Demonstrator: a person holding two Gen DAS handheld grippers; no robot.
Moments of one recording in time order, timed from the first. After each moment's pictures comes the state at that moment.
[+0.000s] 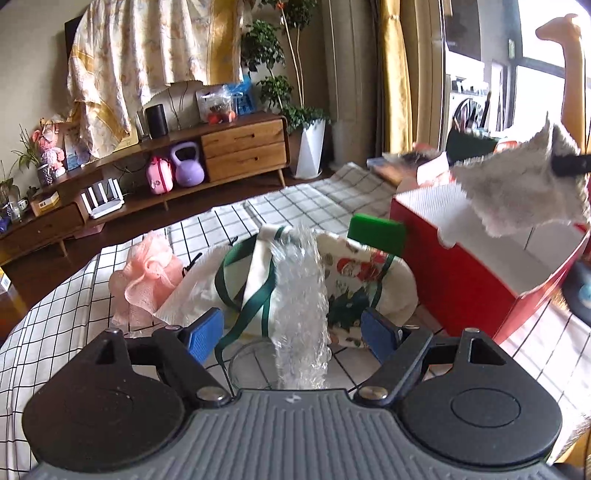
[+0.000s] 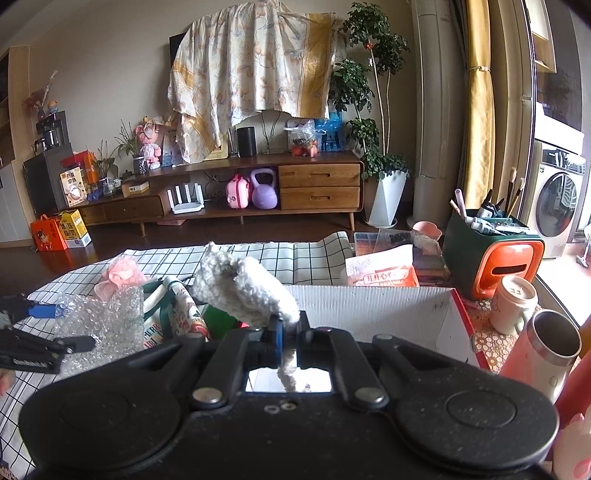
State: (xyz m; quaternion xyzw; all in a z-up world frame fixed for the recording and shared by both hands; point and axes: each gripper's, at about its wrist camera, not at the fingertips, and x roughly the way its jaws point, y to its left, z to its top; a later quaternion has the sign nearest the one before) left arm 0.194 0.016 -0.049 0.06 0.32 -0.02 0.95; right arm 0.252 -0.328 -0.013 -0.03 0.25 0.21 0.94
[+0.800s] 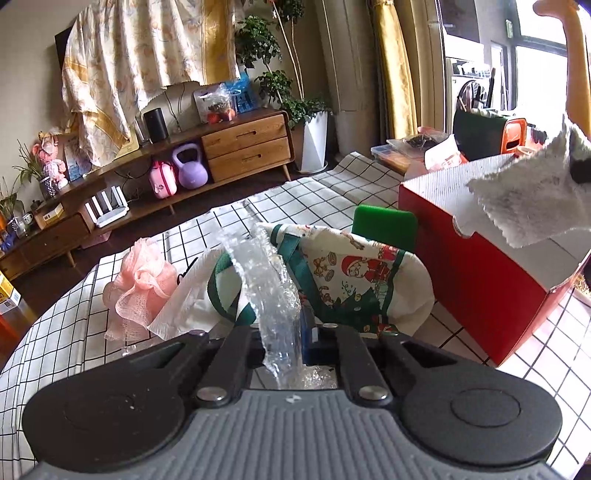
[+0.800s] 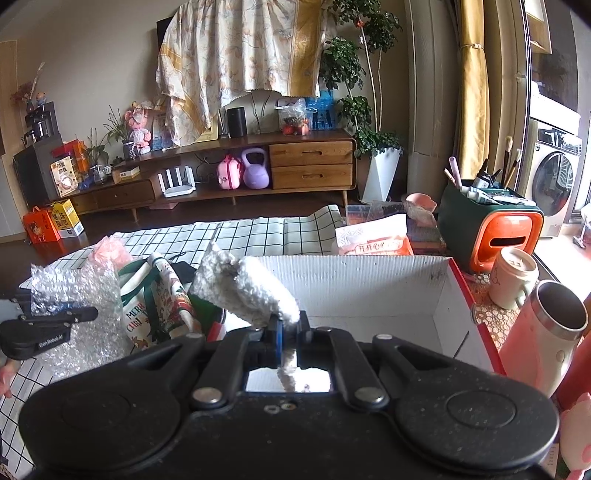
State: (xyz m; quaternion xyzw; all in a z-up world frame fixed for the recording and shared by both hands) left arm 0.214 0.006 -0.057 0.09 0.32 -0.02 0.94; right arm 0.260 -0.334 -0.035 -0.02 0.29 0.20 0.94
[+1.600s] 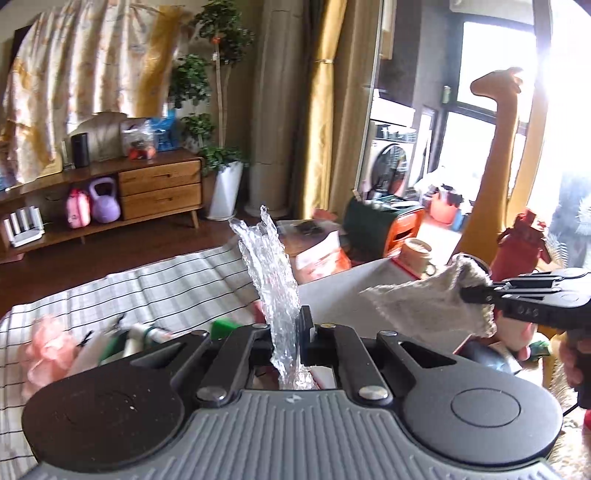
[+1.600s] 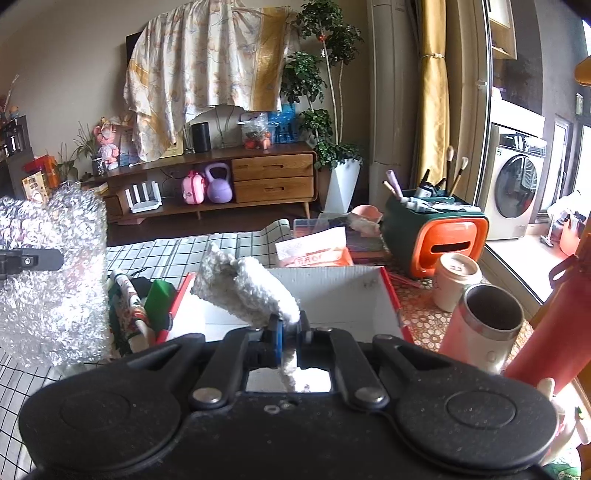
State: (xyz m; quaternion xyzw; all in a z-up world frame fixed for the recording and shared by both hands) left arm 0.222 -0.071 0.045 -0.01 0.27 -0.16 0.95; right arm 0.250 -0.386 -0.014 -0.02 0.27 0.14 0.95
